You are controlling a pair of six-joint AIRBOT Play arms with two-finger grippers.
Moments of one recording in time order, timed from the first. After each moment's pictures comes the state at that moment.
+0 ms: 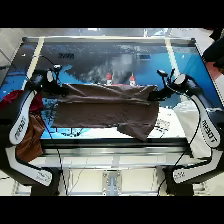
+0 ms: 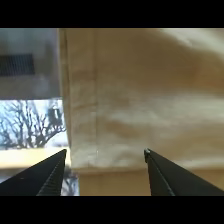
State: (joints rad) left arm -0.04 -1.66 1.46 1.67 -1.07 -1.51; right arm -0.05 -1.61 1.35 -1.16 1.15 1.17
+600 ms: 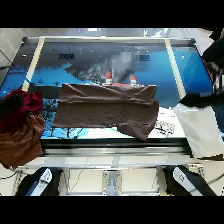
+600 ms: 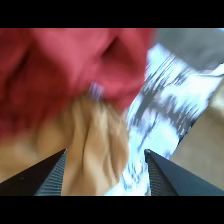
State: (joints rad) left arm 0.41 -0.80 0.82 1.64 -1.00 -1.83; right arm -0.41 -0.93 0.96 -1.10 1.35 1.24
